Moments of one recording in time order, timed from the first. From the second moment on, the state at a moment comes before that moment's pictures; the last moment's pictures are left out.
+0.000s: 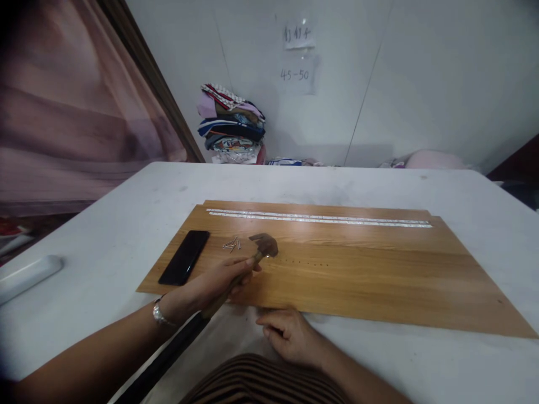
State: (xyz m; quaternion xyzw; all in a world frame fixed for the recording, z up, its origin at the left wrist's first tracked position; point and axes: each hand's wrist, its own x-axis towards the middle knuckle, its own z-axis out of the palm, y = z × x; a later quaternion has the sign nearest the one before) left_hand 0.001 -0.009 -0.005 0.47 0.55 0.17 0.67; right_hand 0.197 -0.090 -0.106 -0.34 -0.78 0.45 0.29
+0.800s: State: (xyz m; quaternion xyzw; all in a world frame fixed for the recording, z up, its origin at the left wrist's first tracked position) left_hand 0.001 -0.008 -0.011 0.46 0.56 0.16 0.67; right_hand 0.196 -0.091 -0.113 -0.34 -0.78 0.43 0.29
